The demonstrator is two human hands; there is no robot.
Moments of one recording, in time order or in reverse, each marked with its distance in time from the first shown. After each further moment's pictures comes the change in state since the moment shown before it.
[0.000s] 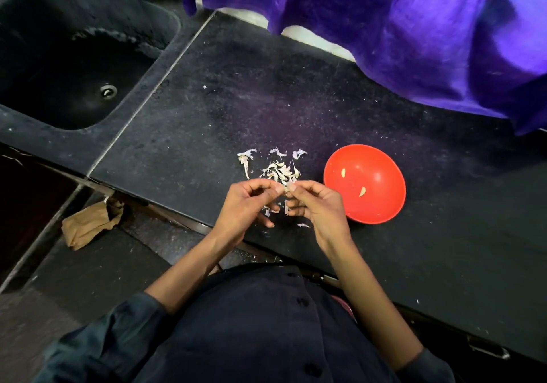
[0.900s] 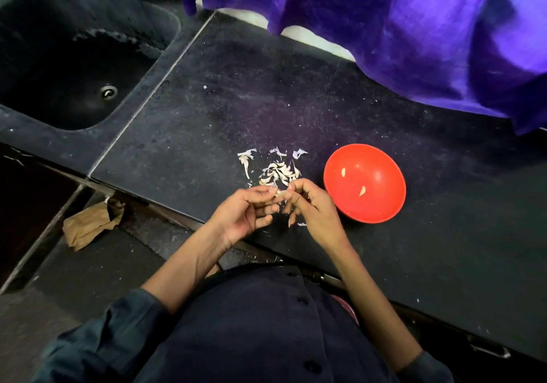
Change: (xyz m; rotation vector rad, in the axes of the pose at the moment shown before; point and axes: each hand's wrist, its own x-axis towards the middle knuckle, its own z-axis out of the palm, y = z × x) left_hand 0.002 0.014 -0.003 -0.417 -0.103 -0.509; right_hand 0.001 0.009 -0.006 -0.344 -0.205 -0.236
